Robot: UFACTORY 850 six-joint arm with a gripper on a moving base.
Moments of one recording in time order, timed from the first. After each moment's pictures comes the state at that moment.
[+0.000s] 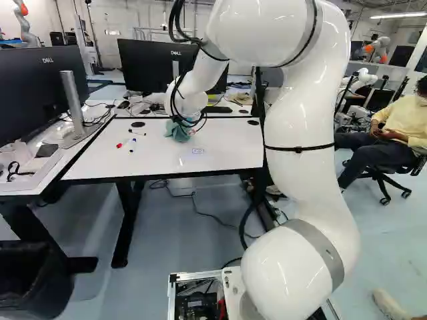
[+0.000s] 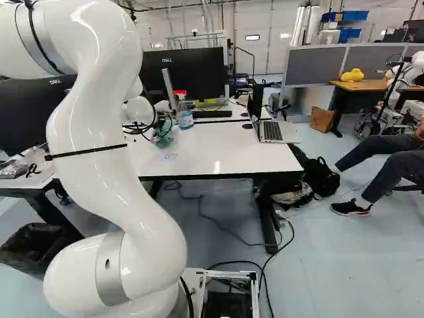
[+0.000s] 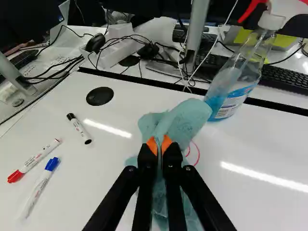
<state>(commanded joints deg) 20.0 -25.7 -64.6 1.3 16.9 0.0</state>
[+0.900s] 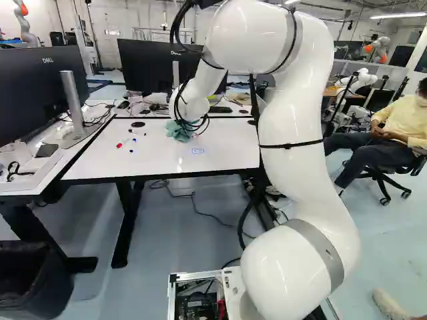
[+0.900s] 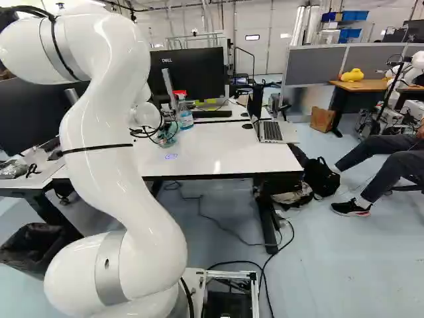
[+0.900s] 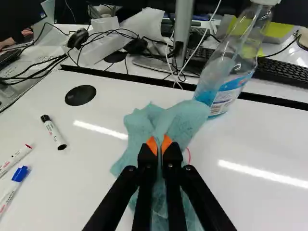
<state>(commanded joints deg) 18.3 -30.8 -66.6 1.3 19.5 0.0</state>
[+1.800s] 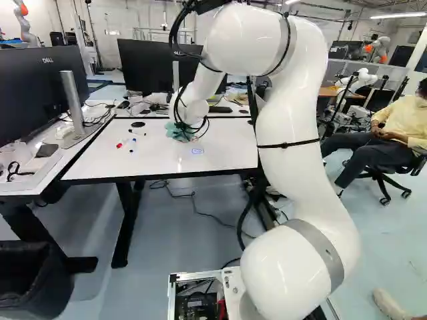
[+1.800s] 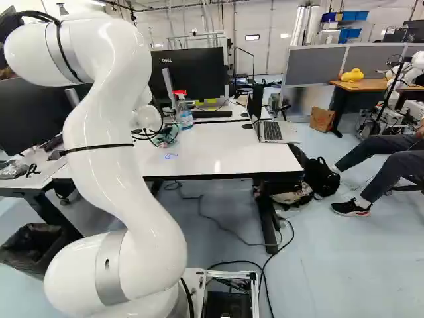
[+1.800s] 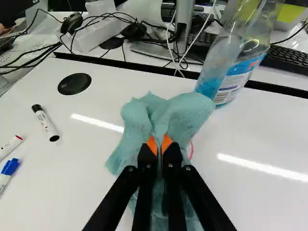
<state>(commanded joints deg) 18.3 -31.8 -66.9 1.3 16.7 0.0</state>
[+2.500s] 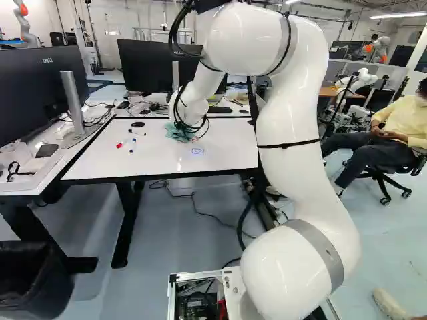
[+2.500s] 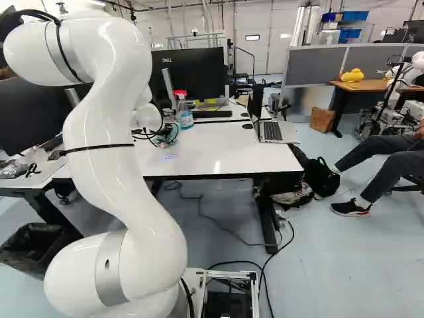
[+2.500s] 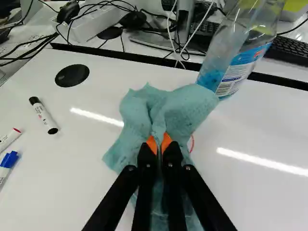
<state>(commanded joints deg) 18.3 -31.8 -66.9 1.3 14.3 0.0</state>
